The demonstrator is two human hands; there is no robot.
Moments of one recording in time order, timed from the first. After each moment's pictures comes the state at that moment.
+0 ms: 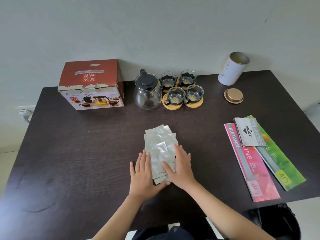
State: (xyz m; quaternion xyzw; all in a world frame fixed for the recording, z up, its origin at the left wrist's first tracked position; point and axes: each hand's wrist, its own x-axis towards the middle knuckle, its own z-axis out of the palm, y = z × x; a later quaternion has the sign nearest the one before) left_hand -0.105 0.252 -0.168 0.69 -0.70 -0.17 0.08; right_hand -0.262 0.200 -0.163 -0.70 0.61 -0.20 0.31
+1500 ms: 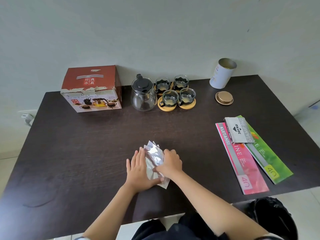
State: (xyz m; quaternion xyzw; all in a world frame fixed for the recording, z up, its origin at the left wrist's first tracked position) left_hand -0.102 0.246 -0.156 0.70 -0.66 -0.25 0.07; right_hand -0.235 0.194 -0.124 -0.64 0.69 0.00 0.33
